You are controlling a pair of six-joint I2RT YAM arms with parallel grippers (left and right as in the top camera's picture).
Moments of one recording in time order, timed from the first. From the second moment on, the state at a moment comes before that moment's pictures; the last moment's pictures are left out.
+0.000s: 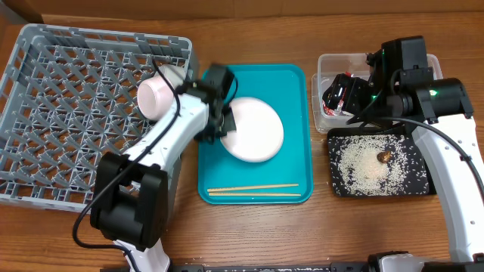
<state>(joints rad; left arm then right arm) -0.37 1.89 1.44 -0.95 -0.02 -0.57 0.13 1.49 1.50 -1.11 -0.25 0.46</state>
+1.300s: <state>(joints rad) 0.09 1.87 1.91 -0.73 -0.53 0.45 0.13 1.49 1.50 -1.11 -0.25 0.46</state>
